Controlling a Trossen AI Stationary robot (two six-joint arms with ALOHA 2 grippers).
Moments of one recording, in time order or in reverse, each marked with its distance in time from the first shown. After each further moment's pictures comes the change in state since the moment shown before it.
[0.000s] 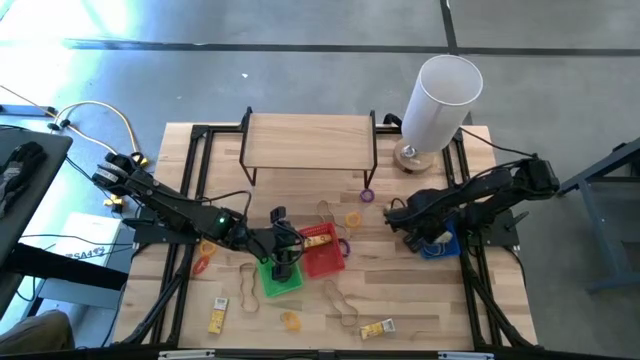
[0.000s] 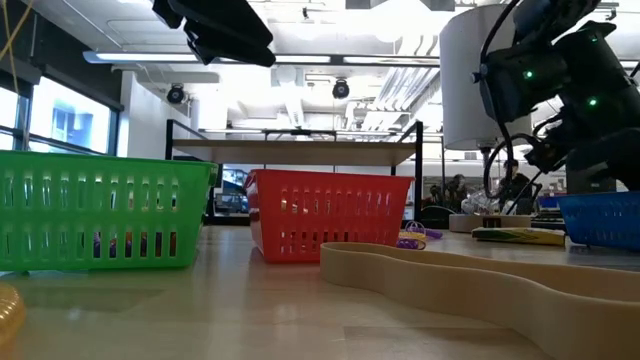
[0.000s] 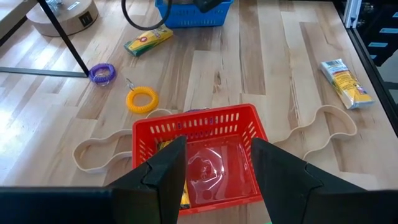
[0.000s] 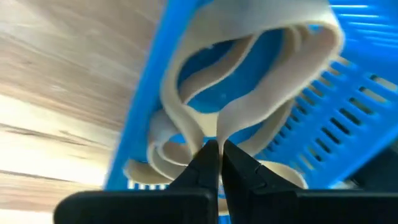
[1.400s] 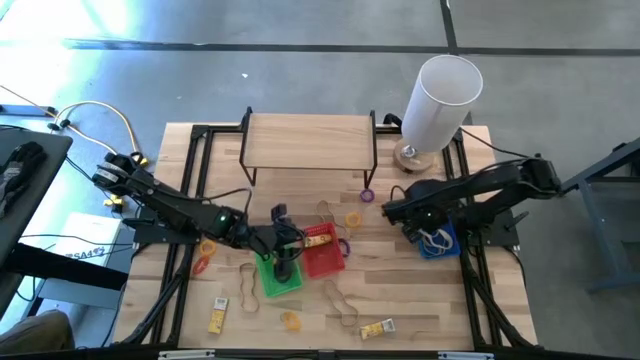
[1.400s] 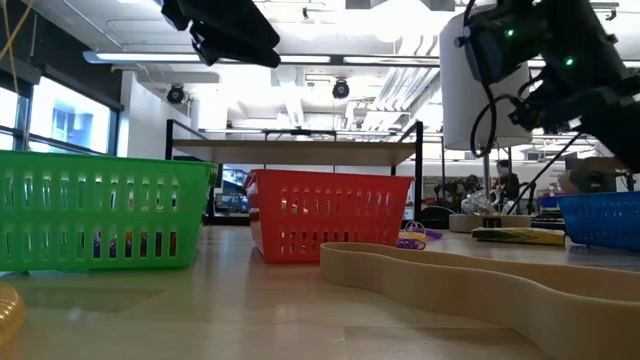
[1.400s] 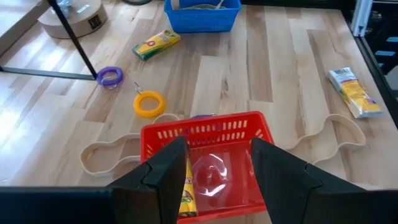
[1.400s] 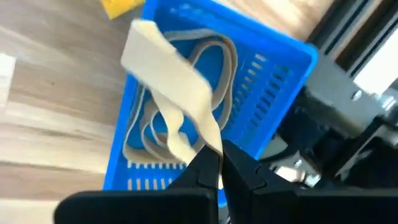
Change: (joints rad) left arm 0.018 0.000 0.000 0.016 -0.003 -0.001; right arm -0.026 -0.022 0.195 -0.259 0.099 0.074
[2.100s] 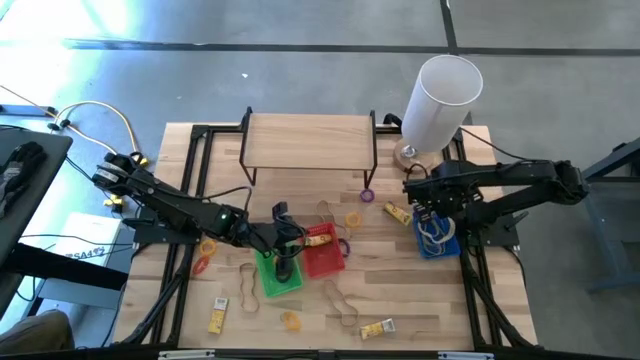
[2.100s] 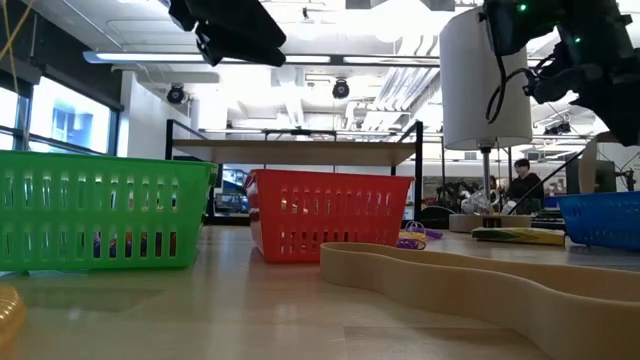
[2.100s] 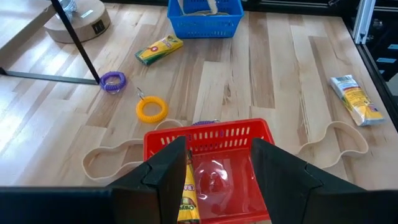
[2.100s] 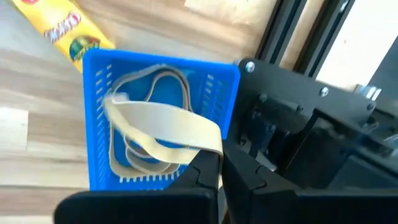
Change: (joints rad) left arm 0.016 0.000 0.000 0.020 0.003 0.008; right arm -0.142 -0.250 0.000 -0.127 0.076 0.066
